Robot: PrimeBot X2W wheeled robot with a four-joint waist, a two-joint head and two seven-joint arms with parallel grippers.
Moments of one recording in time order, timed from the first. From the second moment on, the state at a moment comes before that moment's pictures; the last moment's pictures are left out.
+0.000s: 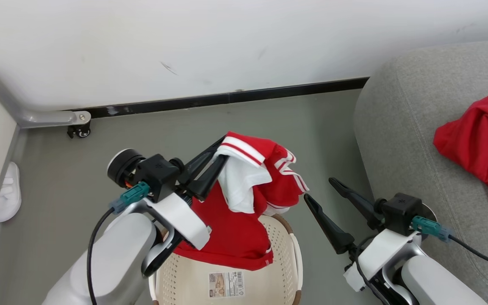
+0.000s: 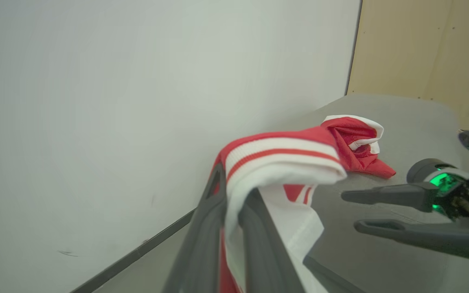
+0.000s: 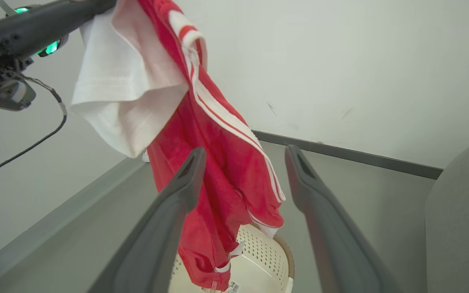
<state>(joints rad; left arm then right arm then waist) -0.60 0.21 -0.70 0.26 -0.52 -0.13 -0.25 -0.29 -0.24 0.53 0.18 0.38 0.13 -0.26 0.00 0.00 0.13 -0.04</state>
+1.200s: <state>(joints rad) -0.64 0.19 -0.87 0.14 -0.53 -0.13 -0.25 -0.46 -0.31 0.82 0.37 0.50 0.13 -0.26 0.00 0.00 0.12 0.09</state>
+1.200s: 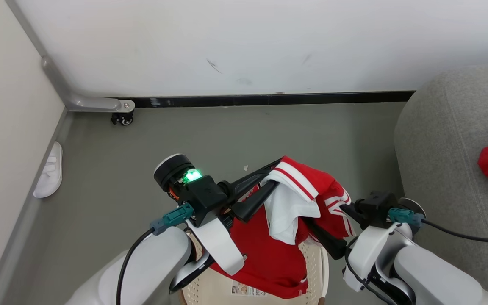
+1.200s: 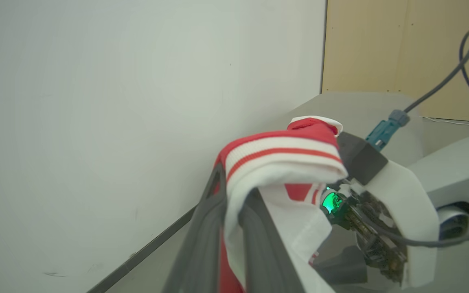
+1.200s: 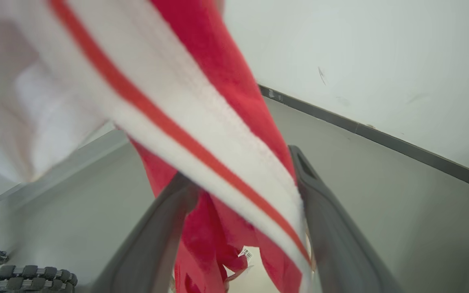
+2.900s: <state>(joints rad) -0.60 0.26 -0.86 0.18 -0.62 -0.13 -0.25 -0.53 -0.29 0.65 0.32 0.54 0.13 -0.26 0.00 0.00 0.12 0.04</state>
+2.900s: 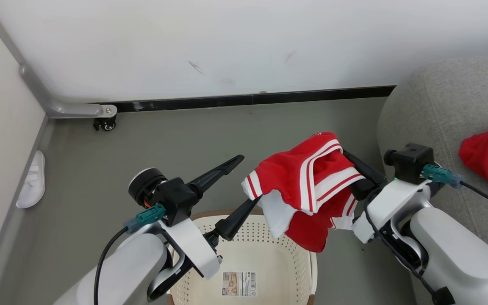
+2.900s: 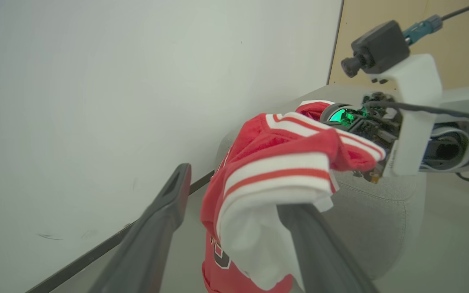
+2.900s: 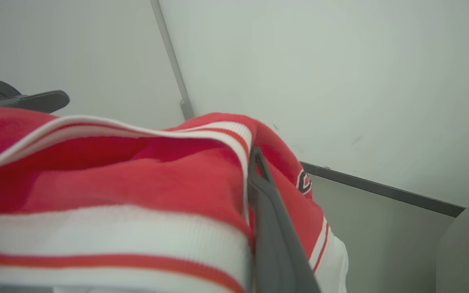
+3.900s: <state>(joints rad) -0.52 0.26 -0.89 0.18 -0.63 -0.13 -0.25 -0.39 -0.32 0.33 0.19 0.44 0.13 -0.26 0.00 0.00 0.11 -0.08</state>
